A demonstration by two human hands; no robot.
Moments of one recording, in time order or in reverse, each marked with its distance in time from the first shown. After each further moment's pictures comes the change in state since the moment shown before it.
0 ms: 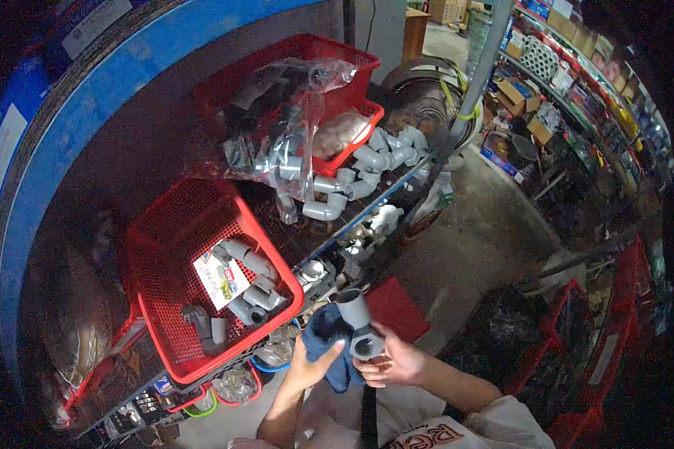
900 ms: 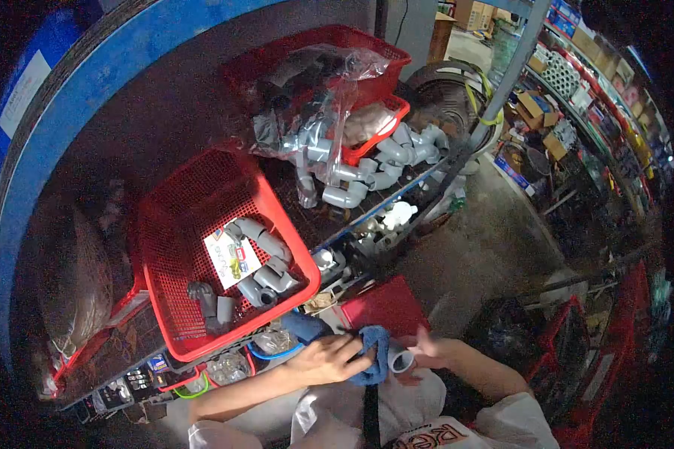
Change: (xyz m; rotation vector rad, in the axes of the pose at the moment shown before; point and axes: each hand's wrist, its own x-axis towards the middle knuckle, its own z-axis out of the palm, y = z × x) left_hand -0.004 0.007 -0.014 1.244 -0.467 1.002; right_hand -0.022 -0.008 -0.040 -0.458 -0.350 0.089
